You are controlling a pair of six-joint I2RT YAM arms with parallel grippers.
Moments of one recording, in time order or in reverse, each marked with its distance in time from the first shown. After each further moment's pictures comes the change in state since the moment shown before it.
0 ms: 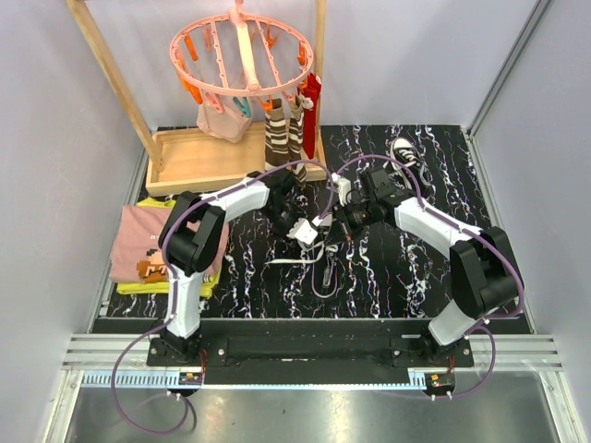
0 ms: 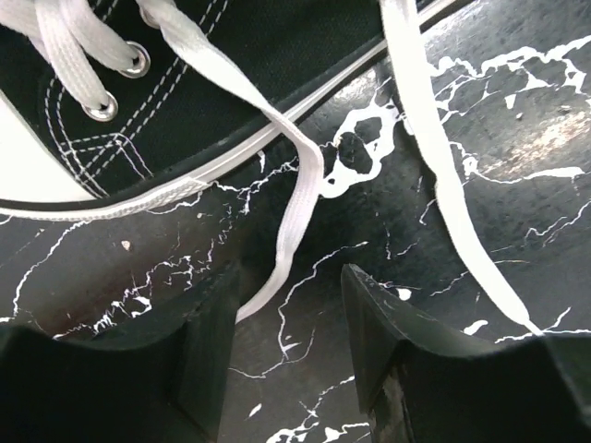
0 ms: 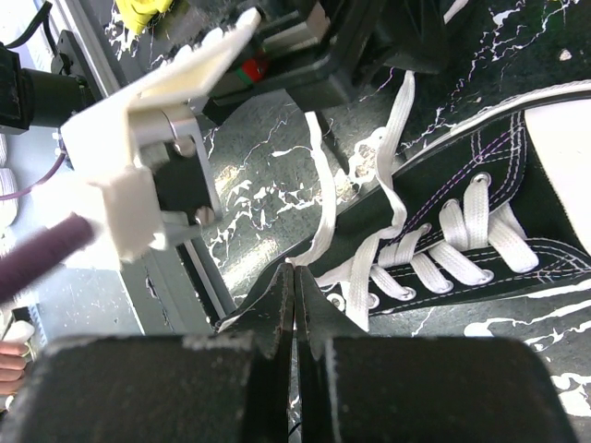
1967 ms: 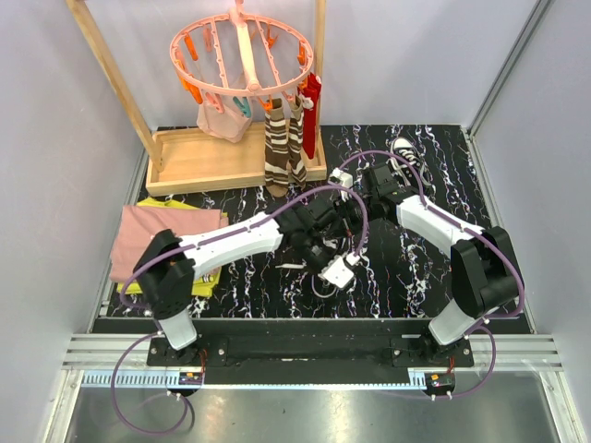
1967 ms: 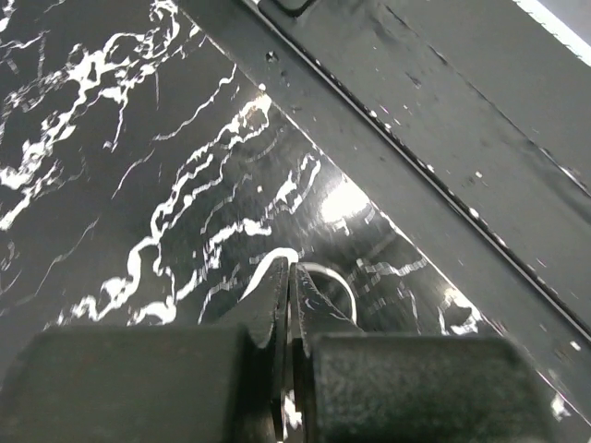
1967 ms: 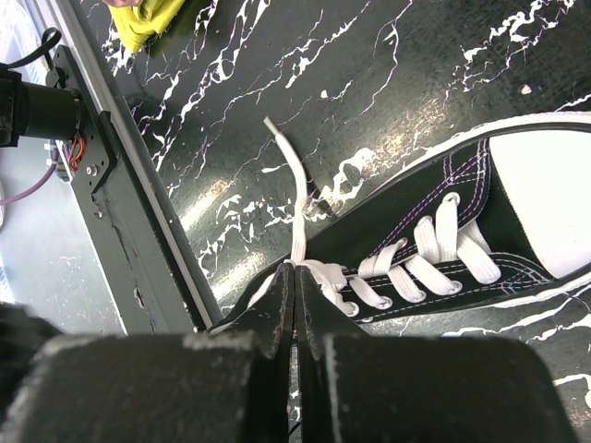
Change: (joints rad) left arm -0.406 -0.353 -0.117 0.053 0.201 -0.375; right arm -0.018 0.002 0.018 0.023 0.000 -0.017
